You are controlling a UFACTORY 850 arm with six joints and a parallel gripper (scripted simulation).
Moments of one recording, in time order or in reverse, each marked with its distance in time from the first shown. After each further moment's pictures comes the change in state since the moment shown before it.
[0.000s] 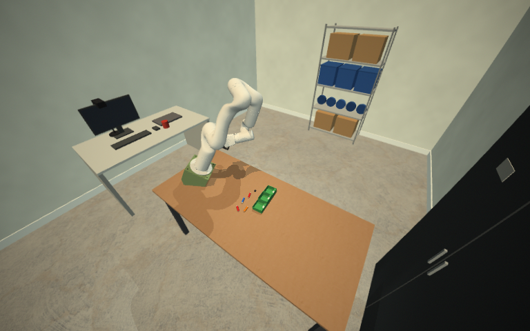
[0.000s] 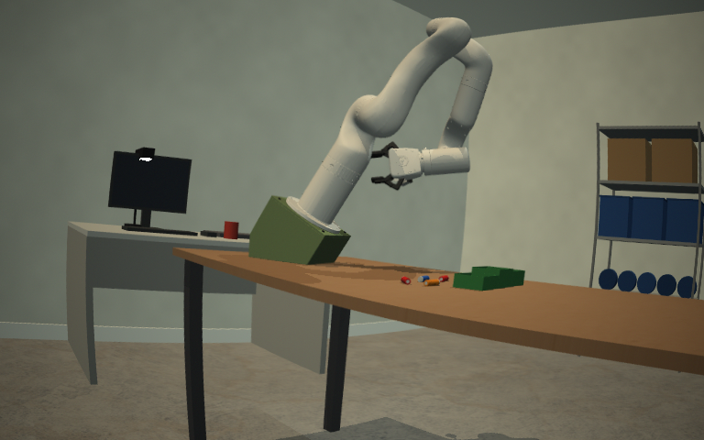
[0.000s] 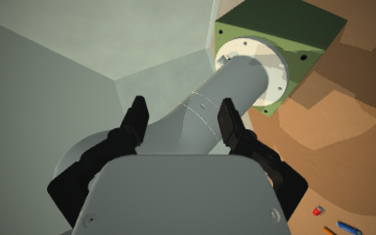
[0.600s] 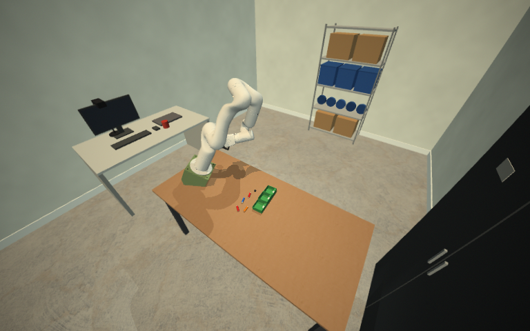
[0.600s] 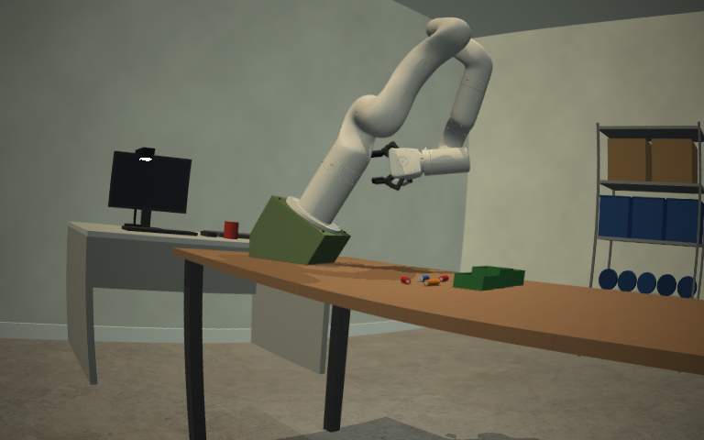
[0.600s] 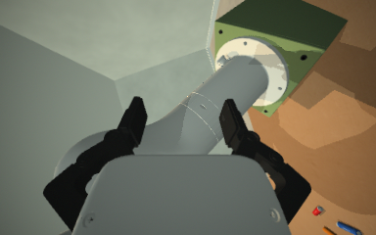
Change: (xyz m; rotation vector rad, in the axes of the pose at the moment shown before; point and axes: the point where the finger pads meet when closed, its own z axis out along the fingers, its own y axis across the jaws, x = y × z) arm 0.000 0.000 0.000 0.000 0.000 0.000
